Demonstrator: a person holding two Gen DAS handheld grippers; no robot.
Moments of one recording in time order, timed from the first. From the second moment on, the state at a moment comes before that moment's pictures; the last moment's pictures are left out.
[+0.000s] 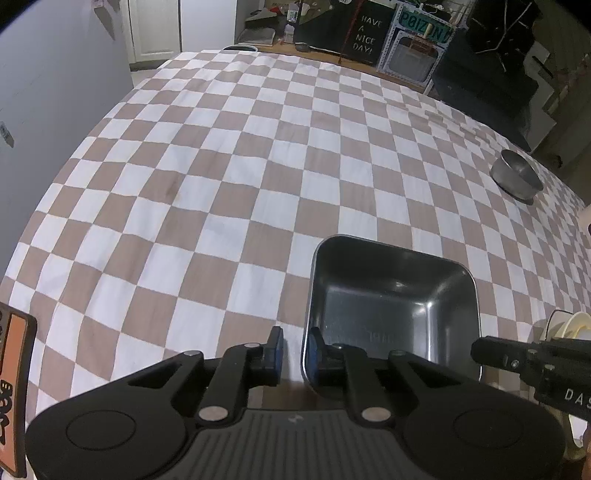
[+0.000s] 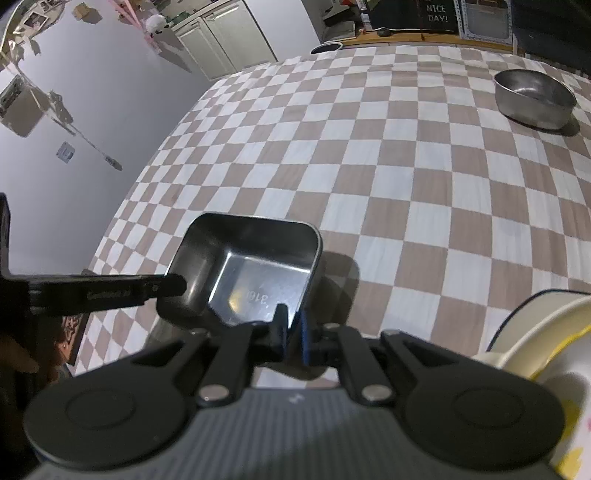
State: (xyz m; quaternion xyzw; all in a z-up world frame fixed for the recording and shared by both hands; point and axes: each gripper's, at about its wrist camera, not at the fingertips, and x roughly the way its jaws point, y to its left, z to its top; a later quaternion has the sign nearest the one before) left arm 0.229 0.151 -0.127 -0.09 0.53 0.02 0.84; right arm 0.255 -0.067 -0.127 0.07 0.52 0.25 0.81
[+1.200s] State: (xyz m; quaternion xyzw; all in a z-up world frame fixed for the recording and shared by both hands) left arm 0.275 0.034 -0.069 -0.14 0.40 -0.04 0.90; right arm 0.302 -0.237 -0.076 0.15 0.32 0.11 0.93
